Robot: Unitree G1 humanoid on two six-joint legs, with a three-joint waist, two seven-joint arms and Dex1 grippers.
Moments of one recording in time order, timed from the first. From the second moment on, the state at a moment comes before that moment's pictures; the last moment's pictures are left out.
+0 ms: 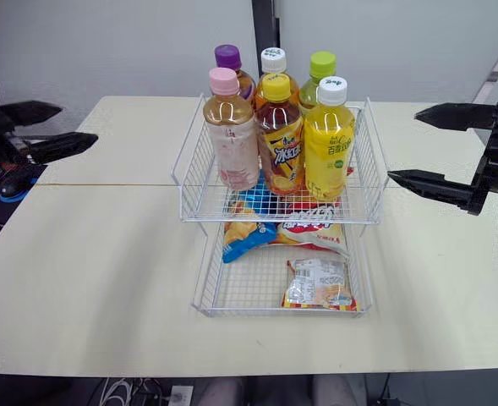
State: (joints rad) left arm -0.65 1.12 0.36 0.19 -0.39 0.63 -1.03; right arm -0.44 -1.23 -0.47 -0.36 0.80 0.69 1.03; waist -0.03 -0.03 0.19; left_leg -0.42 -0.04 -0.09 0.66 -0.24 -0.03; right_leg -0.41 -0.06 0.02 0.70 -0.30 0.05
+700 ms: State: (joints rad) left arm -0.10 0.76 0.57 0.11 -0.27 0.30 -0.59; right arm -0.09 -0.93 -0.53 0.00 0.31 0.08 0.92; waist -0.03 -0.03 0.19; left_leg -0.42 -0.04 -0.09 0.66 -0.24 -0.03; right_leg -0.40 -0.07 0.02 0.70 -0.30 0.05
